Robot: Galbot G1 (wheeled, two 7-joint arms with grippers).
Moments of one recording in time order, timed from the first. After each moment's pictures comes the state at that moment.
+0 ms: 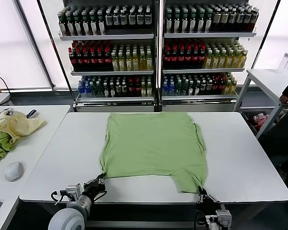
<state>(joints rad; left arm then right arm) 1.35 -1.13 -0.38 -2.04 -0.71 0.53 -0.30 -1.61 1.26 0.46 2.16 0.28 -0.34 0.22</state>
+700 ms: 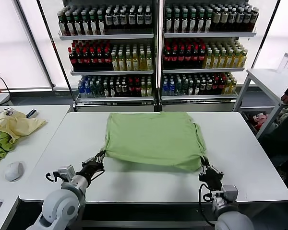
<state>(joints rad) 1.15 -1.05 -0.34 -1.97 -0.84 0.45 -0.28 -1.28 1.16 0.39 2.00 0.35 -0.29 0.22</state>
